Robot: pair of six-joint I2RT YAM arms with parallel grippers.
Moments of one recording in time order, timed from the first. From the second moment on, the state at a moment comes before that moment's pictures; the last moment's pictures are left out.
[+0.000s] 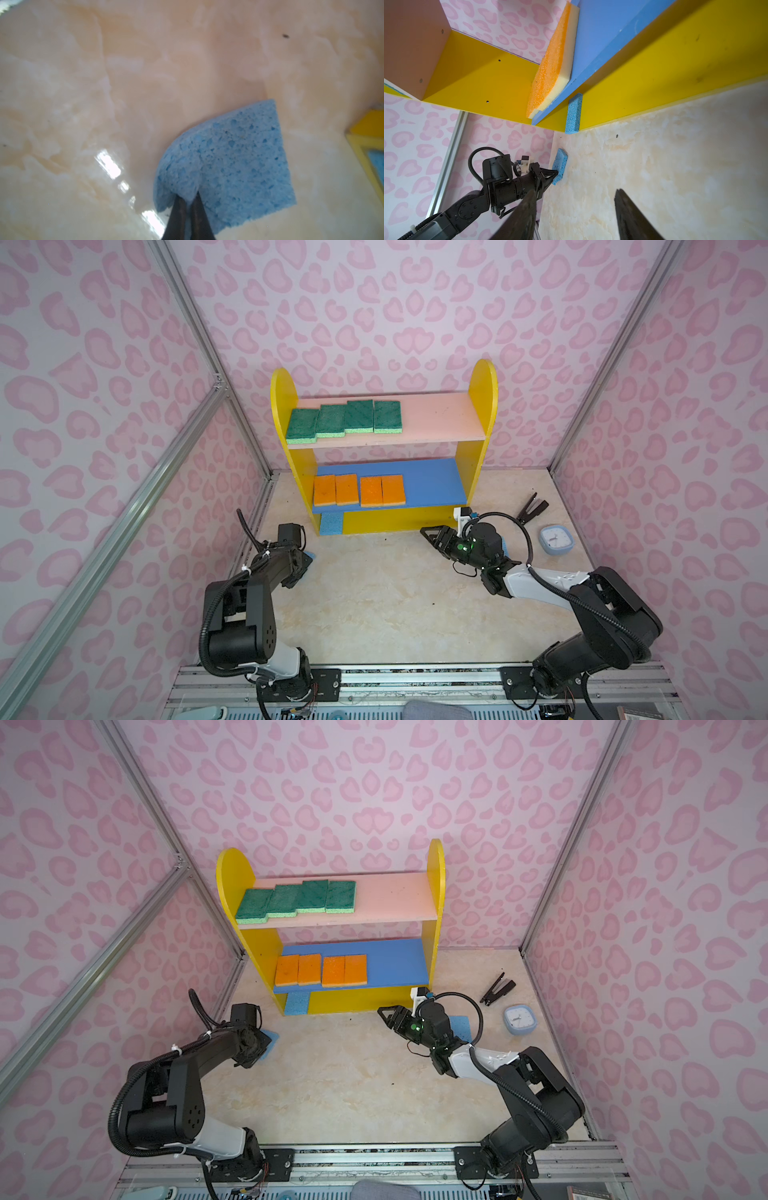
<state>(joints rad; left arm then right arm) 0.07 1.48 0.73 -0.43 -0.20 -0.84 0.55 1.53 0.64 0.63 -0.33 1.07</state>
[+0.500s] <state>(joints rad) -0.36 1.11 0.71 -0.55 -0.04 -0.73 0.40 1.33 0.66 0.32 -0.57 0.84</state>
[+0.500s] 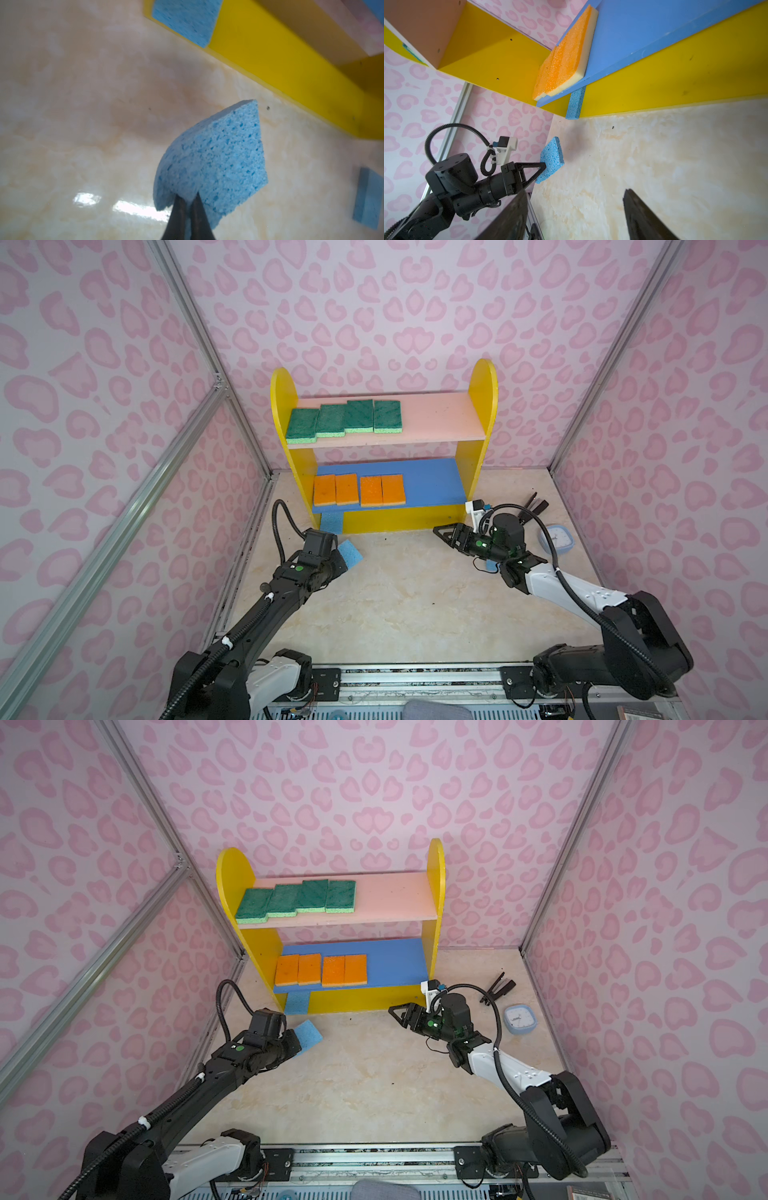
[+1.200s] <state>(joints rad) -0.65 1.18 0.98 -0.53 0.18 -0.55 0.27 1.23 0.66 0.15 -0.82 0.76</state>
